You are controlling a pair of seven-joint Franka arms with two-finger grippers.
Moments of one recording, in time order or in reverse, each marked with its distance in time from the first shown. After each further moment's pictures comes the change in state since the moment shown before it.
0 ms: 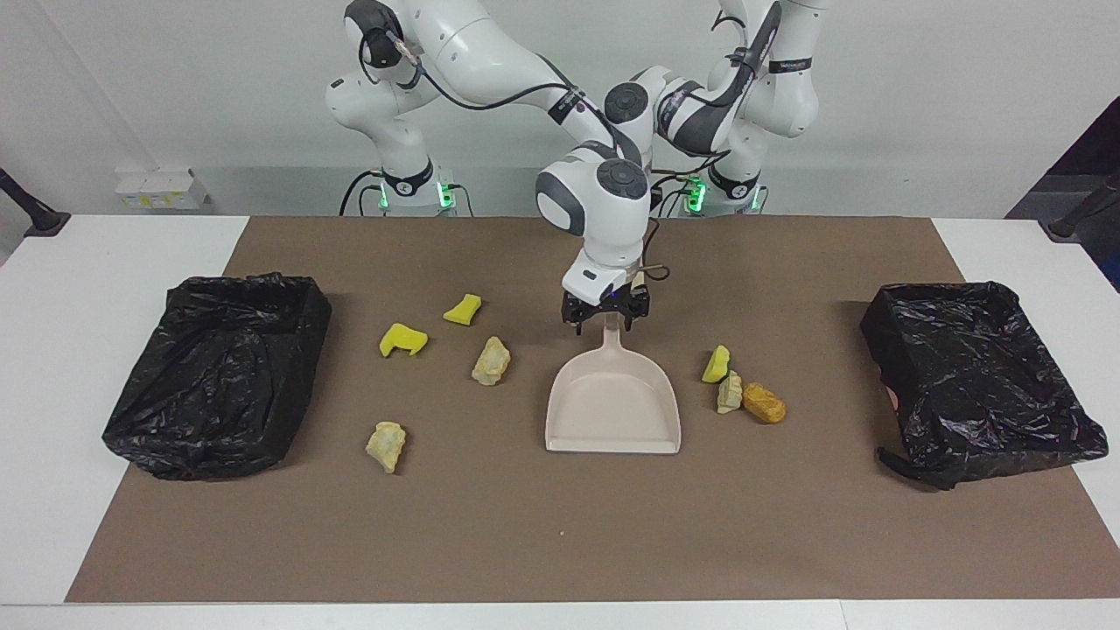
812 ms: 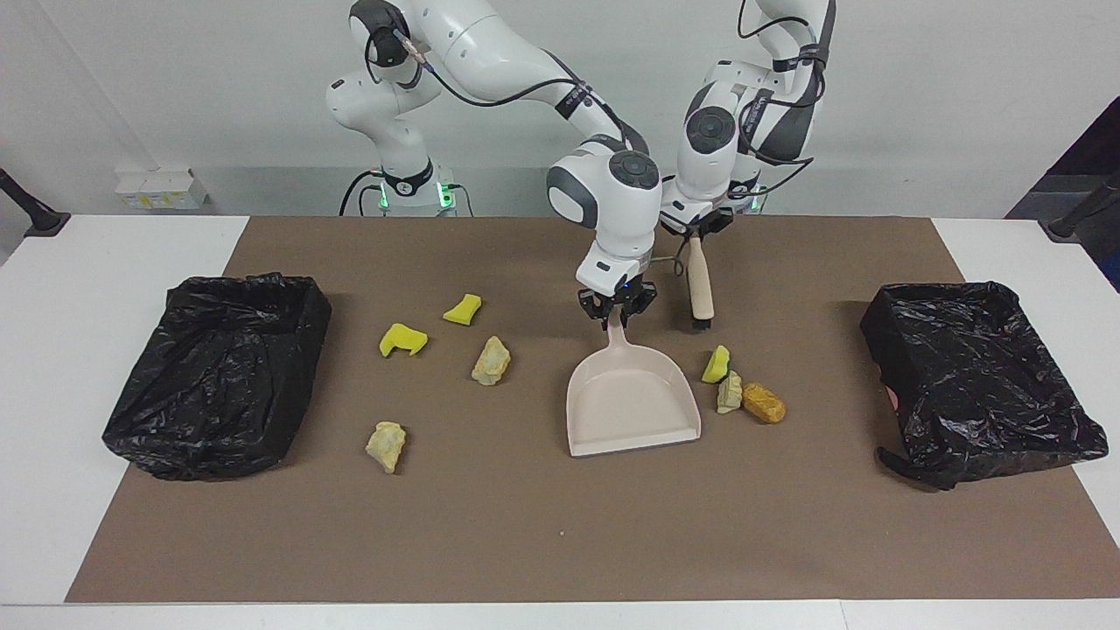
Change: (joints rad) left arm 0.459 -0.021 0.011 0.179 0.193 -0.143 0.330; right arm 0.032 -0.007 0.008 -0.002 -0.003 0.006 -0.036
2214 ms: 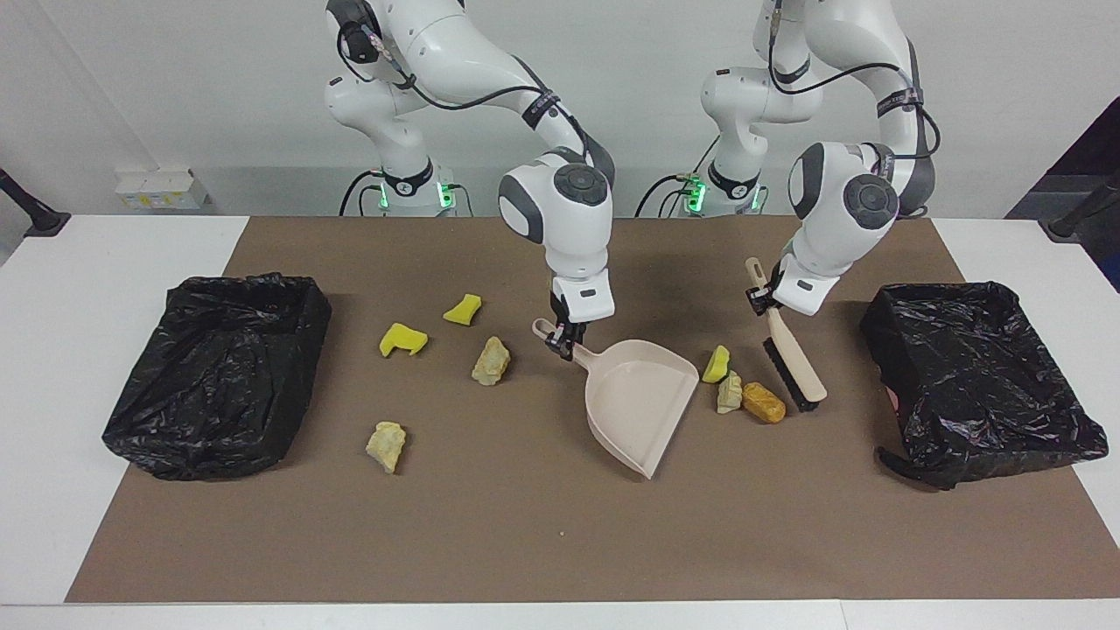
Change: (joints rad) left arm 0.216 0.320 -0.020 0.183 -0.137 0.179 -0.023; right arm -0.154 -0.029 -0.014 -0.001 -0.032 -0.004 -1.120
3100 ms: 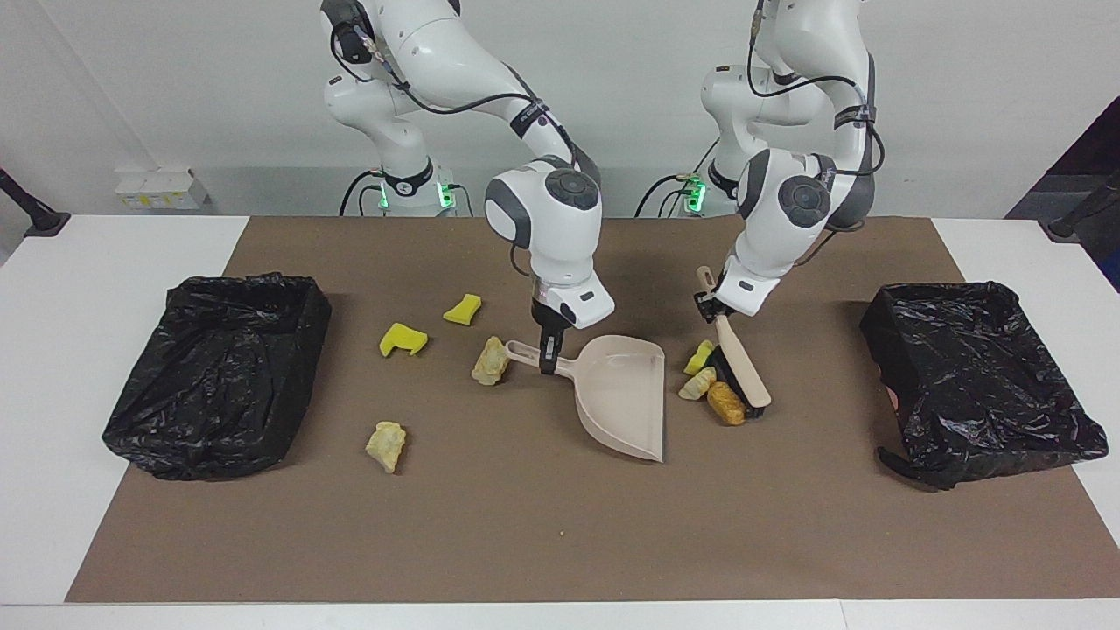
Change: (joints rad) left arm -0.154 0.024 -0.009 -0.012 -0.101 0.102 -0.055; right arm -0.015 0.000 0.001 -0.001 -0.116 0.004 -0.248
